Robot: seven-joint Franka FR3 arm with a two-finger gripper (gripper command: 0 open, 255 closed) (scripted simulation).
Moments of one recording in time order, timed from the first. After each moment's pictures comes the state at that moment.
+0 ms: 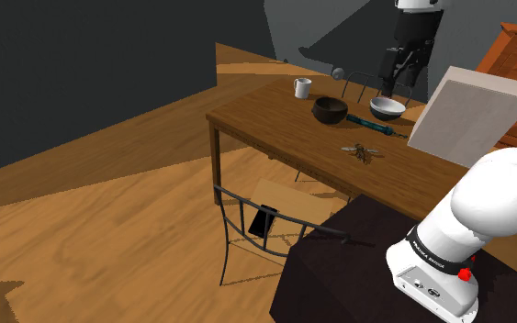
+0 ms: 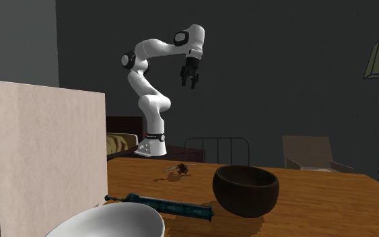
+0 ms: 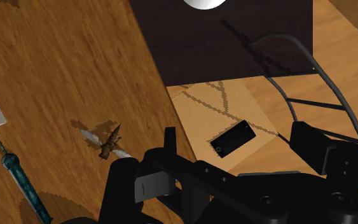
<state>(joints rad) -0.02 -0.80 0.00 -2.37 -0.08 1.43 0.06</state>
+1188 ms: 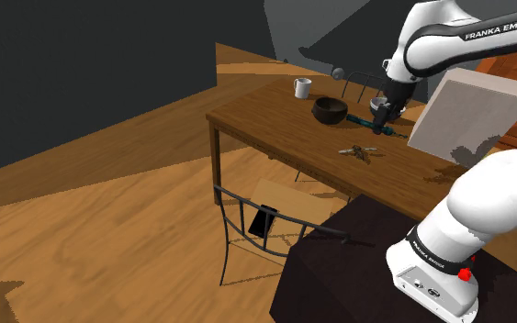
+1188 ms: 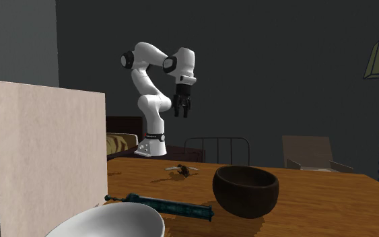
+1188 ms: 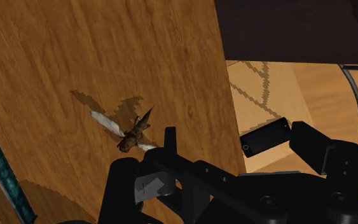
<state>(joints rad) -0.09 -0.69 -0.31 -2.71 -0.33 2.01 -0.25</state>
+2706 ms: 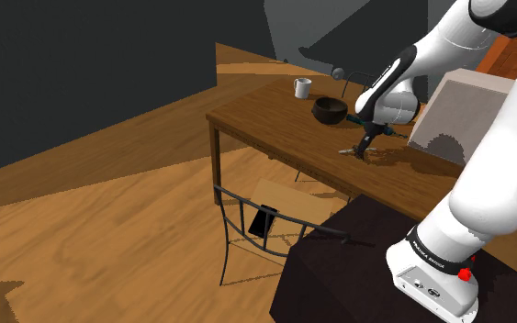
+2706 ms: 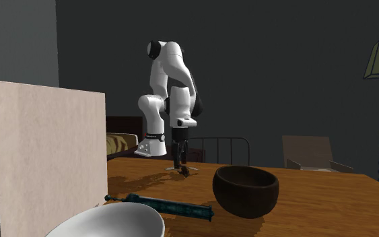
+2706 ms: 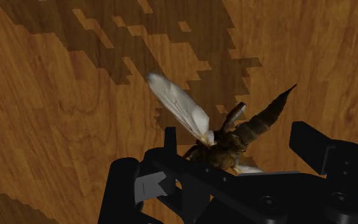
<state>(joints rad) -0.05 0.19 -0.56 -2.56 0.21 2.82 -1.02</state>
